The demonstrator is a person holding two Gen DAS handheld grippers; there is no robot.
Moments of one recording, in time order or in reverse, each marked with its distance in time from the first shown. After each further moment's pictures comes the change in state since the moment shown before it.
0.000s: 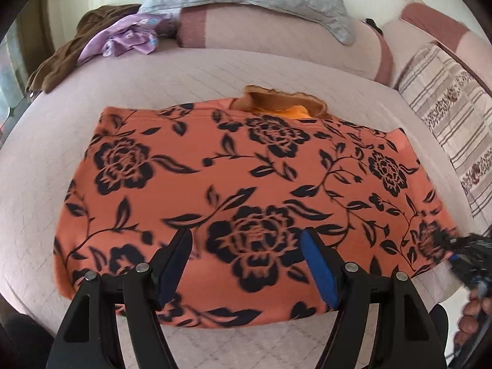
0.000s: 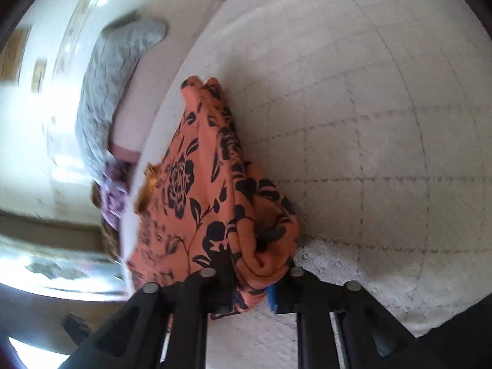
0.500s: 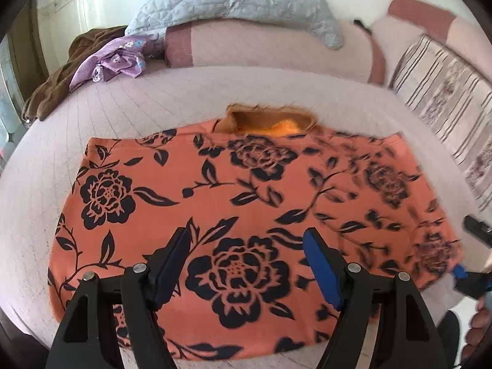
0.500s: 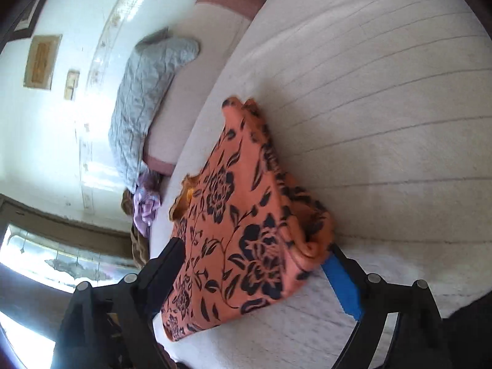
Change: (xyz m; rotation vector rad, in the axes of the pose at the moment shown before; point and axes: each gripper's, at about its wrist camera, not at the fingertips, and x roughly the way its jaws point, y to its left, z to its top) left arm 0.019 -0.023 0.008 0.078 -0.034 0.058; right arm -0.015 -0.005 -0.006 0.023 -0.058 0.189
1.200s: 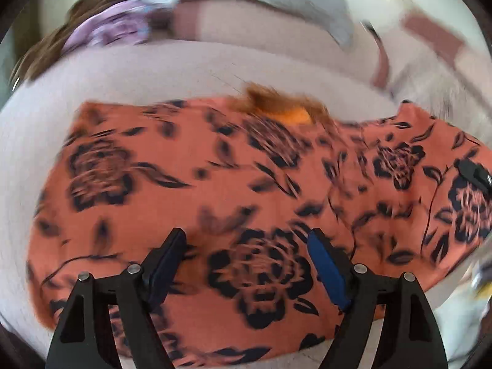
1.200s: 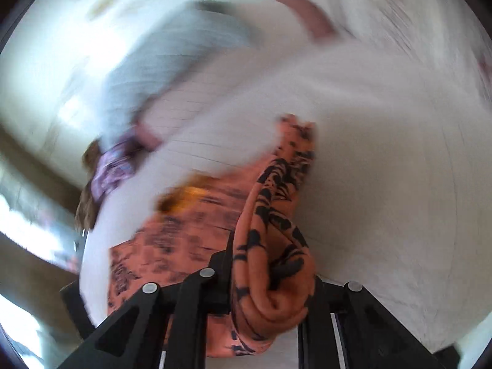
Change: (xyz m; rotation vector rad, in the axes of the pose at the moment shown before) left arm -0.002 0.047 0.002 -0.186 0.040 -0.142; right arm 0.038 0.153 -0.003 -0.487 -0.069 -0.260
